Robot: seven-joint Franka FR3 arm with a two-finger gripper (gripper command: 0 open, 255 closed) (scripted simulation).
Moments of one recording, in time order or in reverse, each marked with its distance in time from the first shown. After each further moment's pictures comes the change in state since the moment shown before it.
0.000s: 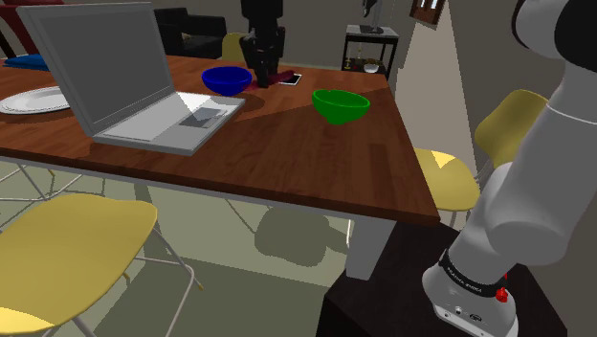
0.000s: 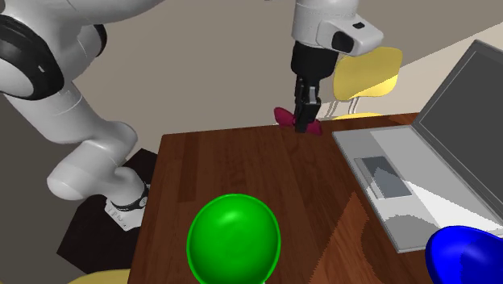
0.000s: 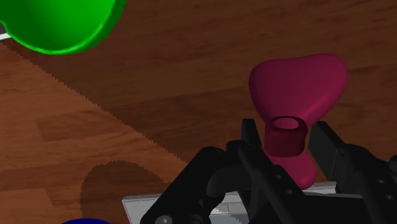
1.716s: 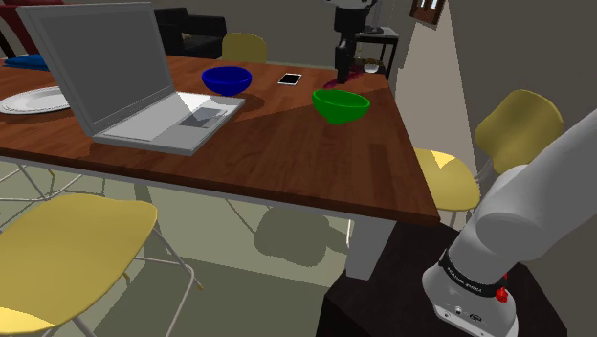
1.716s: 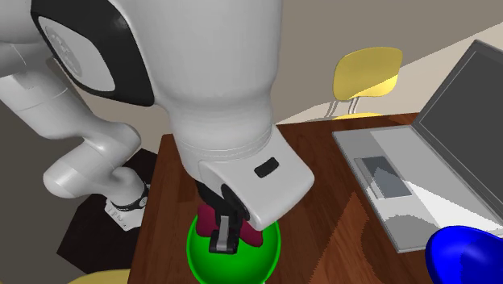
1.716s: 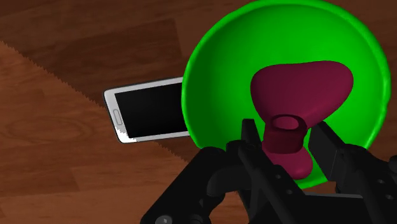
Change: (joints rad) arm -0.204 -0.273 -0.277 -0.400 0.006 0.158 -0.472
